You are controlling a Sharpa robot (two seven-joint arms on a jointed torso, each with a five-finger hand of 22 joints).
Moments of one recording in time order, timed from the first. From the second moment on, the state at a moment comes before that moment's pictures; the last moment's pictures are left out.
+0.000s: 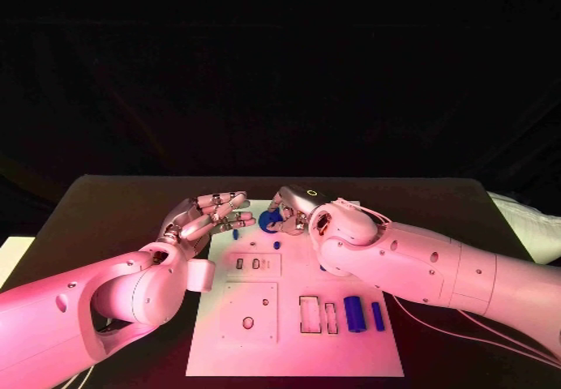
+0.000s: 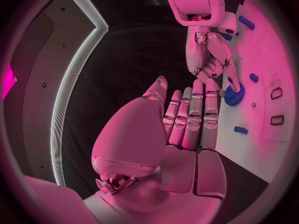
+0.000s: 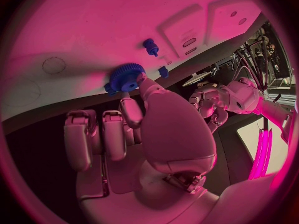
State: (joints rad) left arm 1.17 -0.85 -0.03 1.70 0.09 -0.42 0.47; left_hand 1.48 -0.02 0.05 0.16 0.12 0.95 0.22 0.10 0.07 1.01 0.17 0.12 0.07 1.12 0.12 0.15 0.15 0.17 1.02 0.23 0.17 0.08; right arm 1.09 -0.57 0.14 1.41 -1.70 -0.32 -0.40; right_hand 1.36 -0.11 0.23 0.18 0.05 1.01 0.14 0.06 0.07 1.40 0.05 1.10 1.22 1.47 -0.03 1.49 1.31 0.05 1.47 0.07 1.52 1.31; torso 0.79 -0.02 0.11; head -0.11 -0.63
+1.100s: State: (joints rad) left arm 1.17 -0.85 -0.03 1.70 0.09 -0.42 0.47; left_hand 1.48 -0.02 0.05 0.15 0.12 0.95 0.22 0.10 0.07 1.01 0.17 0.11 0.07 1.12 0.12 0.15 0.15 0.17 1.02 0.23 0.16 0.08; right arm 1.09 -0.81 0.18 1.52 -1.50 -0.47 -0.18; right_hand 1.37 -0.08 0.08 0.24 0.15 0.98 0.14 0.06 0.07 1.41 0.05 1.13 1.26 1.47 -0.02 1.50 1.31 0.04 1.47 0.09 1.52 1.31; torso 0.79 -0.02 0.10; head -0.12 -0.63
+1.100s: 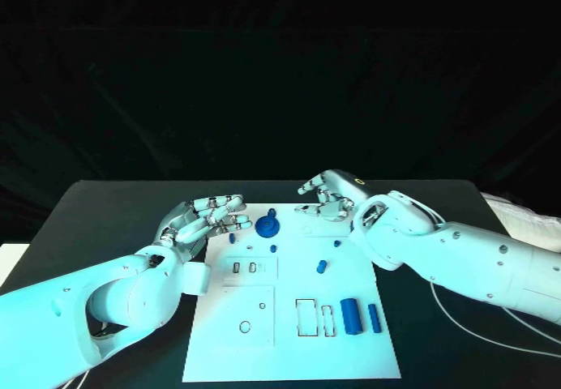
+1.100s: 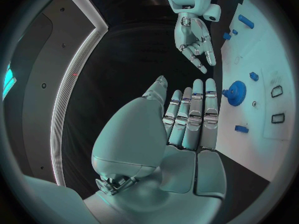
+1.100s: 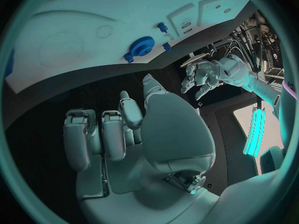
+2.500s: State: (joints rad) left arm 1.17 -0.84 -0.03 1.67 0.09 -0.40 0.47; left_hand 1.49 -0.02 0.05 0.15 0.12 0.95 0.22 0.10 0.07 1.01 0.17 0.11 0.07 1.12 0.12 0.15 0.16 0.17 1.02 0.23 0.16 0.08; right arm 0.99 -0.96 0.19 1.38 -1.31 -0.37 0.06; right_hand 1.46 -0.08 0.10 0.15 0.12 1.01 0.14 0.06 0.07 1.41 0.05 1.14 1.27 1.47 -0.02 1.51 1.31 0.03 1.47 0.09 1.53 1.31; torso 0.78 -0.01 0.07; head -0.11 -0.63
